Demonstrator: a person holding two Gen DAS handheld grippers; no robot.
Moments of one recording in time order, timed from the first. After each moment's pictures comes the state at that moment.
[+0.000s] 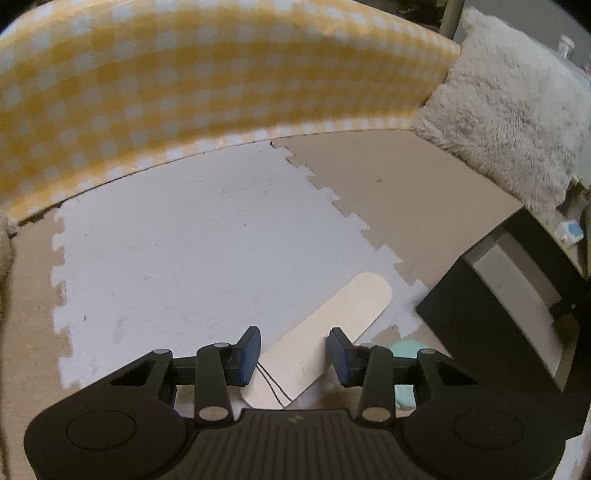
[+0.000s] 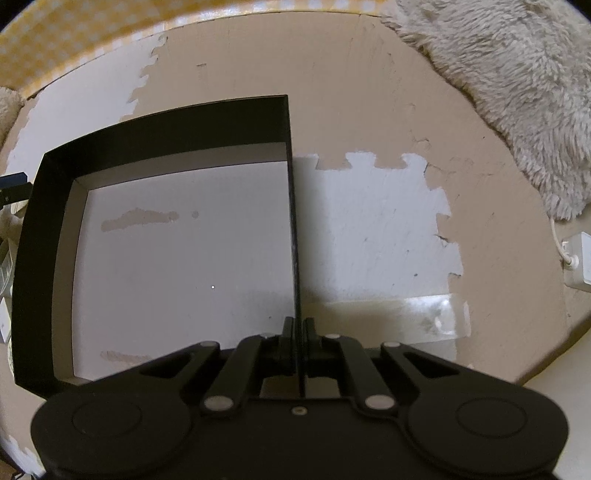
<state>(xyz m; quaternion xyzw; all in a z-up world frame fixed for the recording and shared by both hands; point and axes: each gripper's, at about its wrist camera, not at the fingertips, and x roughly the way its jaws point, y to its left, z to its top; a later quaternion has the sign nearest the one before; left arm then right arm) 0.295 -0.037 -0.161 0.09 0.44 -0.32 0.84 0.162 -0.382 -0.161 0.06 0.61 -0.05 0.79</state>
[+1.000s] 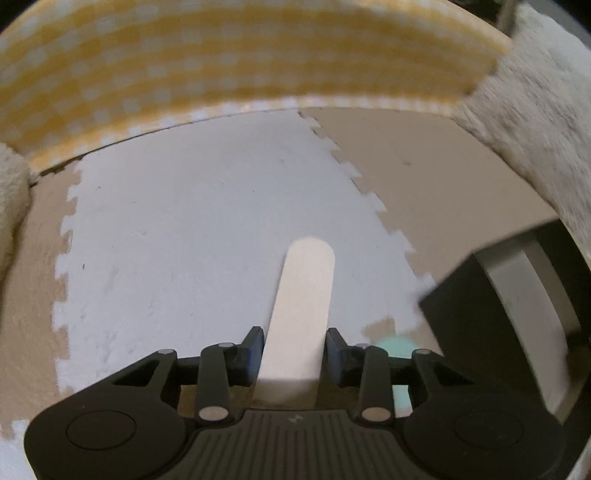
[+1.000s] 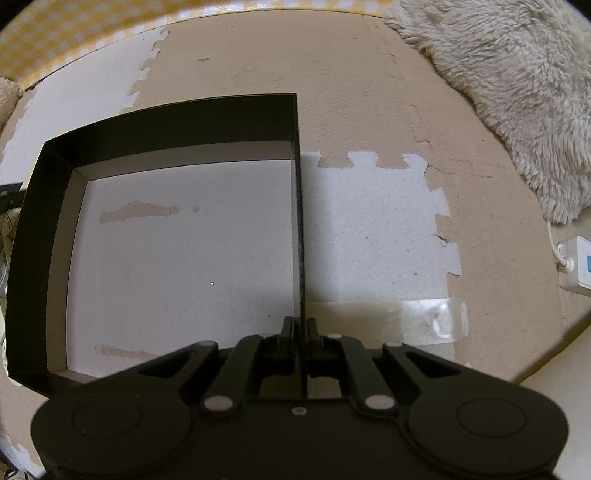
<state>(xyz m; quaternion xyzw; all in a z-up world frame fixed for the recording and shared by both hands) 0.284 -0.065 -0.168 0.07 0.49 -0.22 0.84 0.162 -0.375 -0.162 0.05 0.61 -0.06 0.79</state>
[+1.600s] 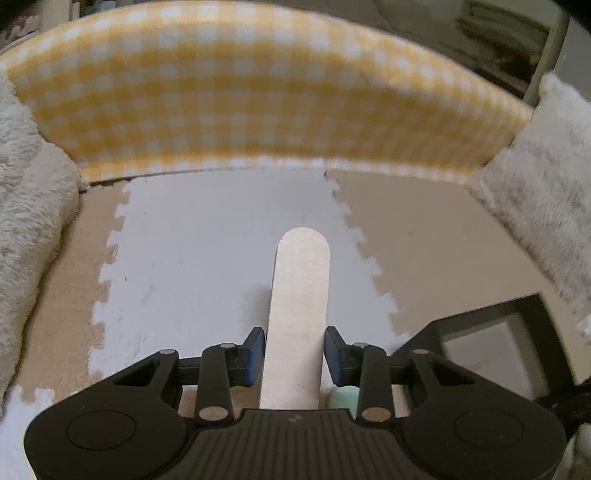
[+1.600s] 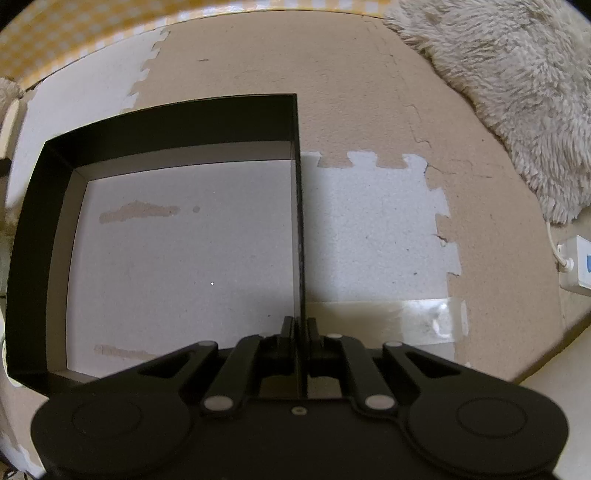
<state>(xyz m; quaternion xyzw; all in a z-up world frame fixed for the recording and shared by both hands) 0.263 -0.058 -0.112 0.00 0.45 -0.18 0.88 0.162 -0.375 -0.162 0.04 0.61 -0.06 0.79</state>
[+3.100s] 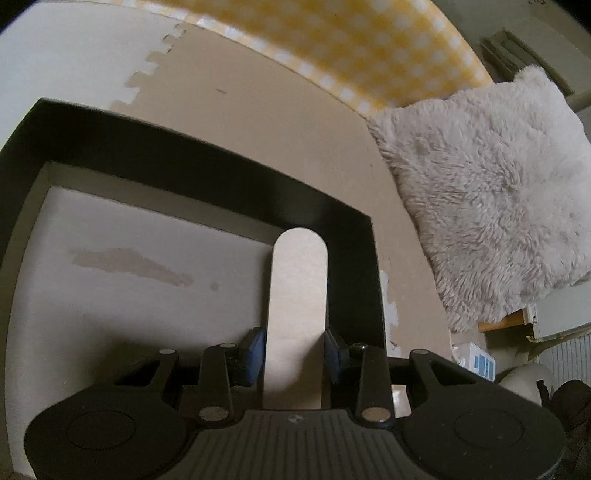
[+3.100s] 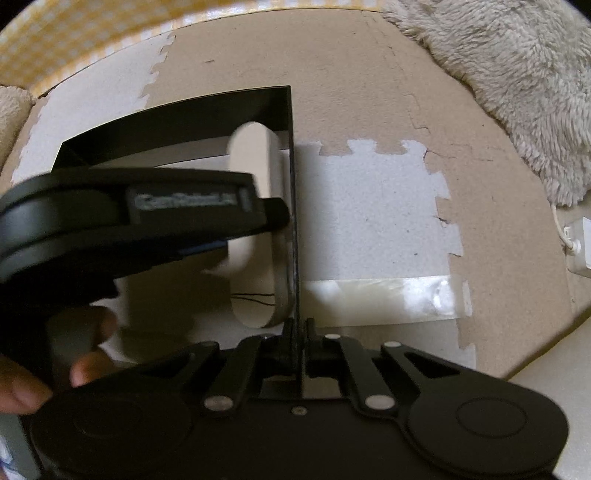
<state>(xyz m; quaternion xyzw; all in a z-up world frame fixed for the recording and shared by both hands) 0.206 -0.260 -0.186 -0.21 0.55 -0.23 0.78 0.139 -0.386 -0.160 0.08 0.61 -0.04 0.79</state>
